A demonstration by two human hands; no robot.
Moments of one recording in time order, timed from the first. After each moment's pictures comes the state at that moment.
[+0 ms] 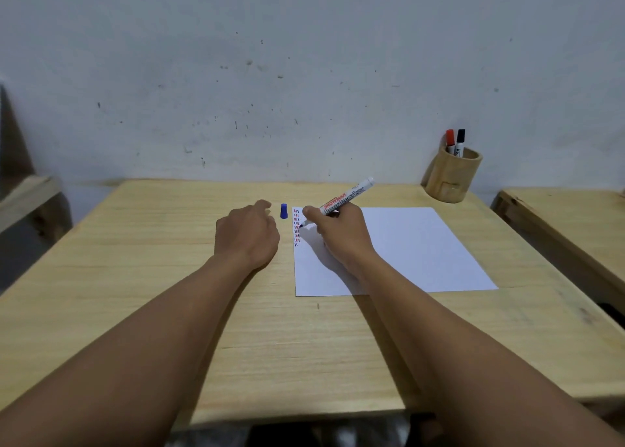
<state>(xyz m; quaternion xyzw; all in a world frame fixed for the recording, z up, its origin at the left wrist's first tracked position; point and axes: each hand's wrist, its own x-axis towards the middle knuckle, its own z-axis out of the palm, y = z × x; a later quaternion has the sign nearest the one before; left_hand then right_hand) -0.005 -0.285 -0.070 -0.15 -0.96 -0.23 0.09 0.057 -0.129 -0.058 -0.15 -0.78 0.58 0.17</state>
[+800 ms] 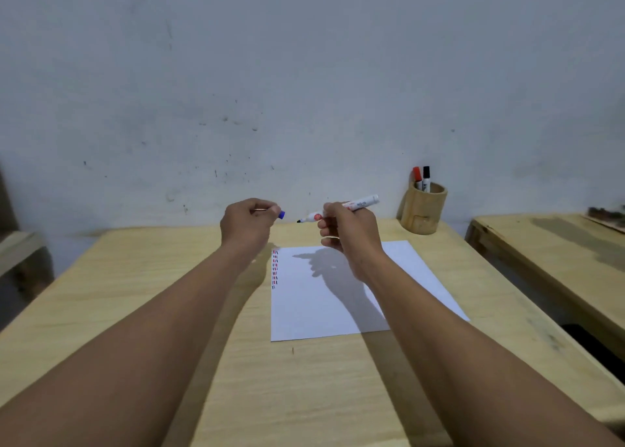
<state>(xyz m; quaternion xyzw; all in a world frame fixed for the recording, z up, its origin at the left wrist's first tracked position) -0.015 -0.235 0.001 -0.09 -0.78 -0.62 0.07 0.063 -0.082 0.006 -0.15 -0.61 0.75 0.20</state>
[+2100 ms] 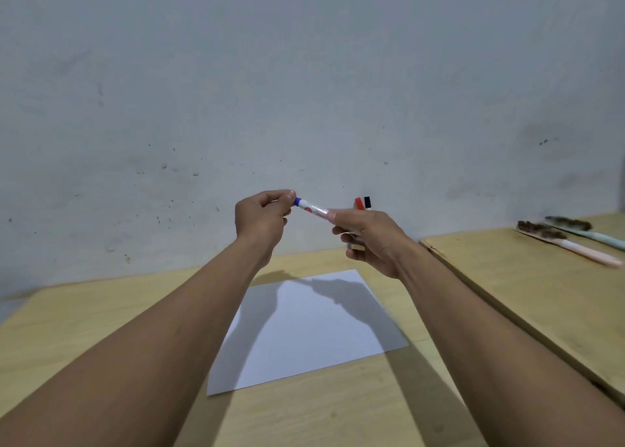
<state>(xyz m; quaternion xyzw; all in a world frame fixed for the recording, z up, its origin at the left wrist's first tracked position) 0.021 -0.119 0.069 -0.14 -0.66 -0.74 0.01 0.123 0.040 0.057 -0.13 -0.70 0.69 0.14</state>
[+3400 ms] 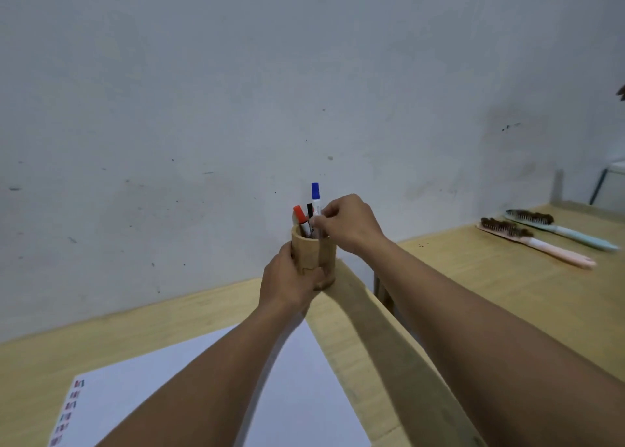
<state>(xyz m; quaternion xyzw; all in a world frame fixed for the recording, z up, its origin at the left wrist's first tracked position) -0.026 0.064 -0.046 -0.28 -0.82 -0.50 -0.04 0.020 0.188 0.028 -0.25 -0.87 0.34 0.27</state>
